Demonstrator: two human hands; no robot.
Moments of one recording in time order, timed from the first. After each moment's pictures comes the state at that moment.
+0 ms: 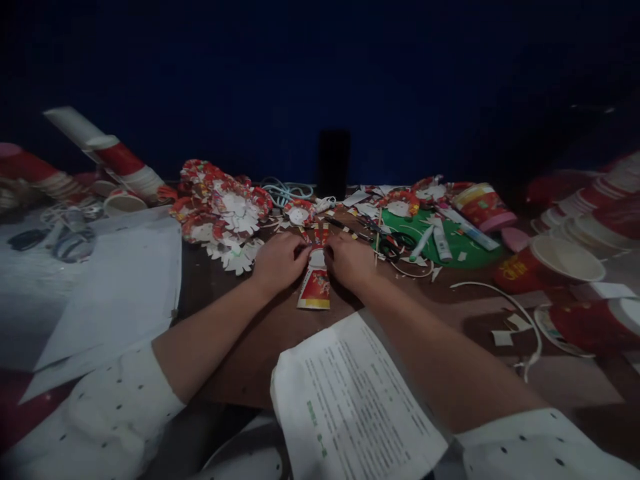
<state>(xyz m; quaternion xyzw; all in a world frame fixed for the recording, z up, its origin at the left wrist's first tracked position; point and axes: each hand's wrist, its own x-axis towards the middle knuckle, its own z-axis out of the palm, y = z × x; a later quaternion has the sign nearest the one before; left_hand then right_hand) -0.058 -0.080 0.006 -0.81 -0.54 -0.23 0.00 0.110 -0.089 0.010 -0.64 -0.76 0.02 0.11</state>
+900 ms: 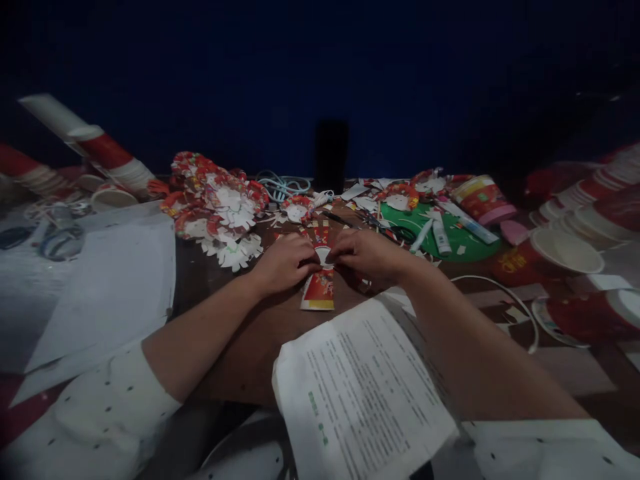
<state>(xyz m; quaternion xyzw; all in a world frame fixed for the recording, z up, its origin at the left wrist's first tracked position) -0.062 -0.076 0.012 -0.93 -0.33 -0.16 -0.07 0.161 -0.073 0.032 -0.40 -0.88 0.25 0.12</state>
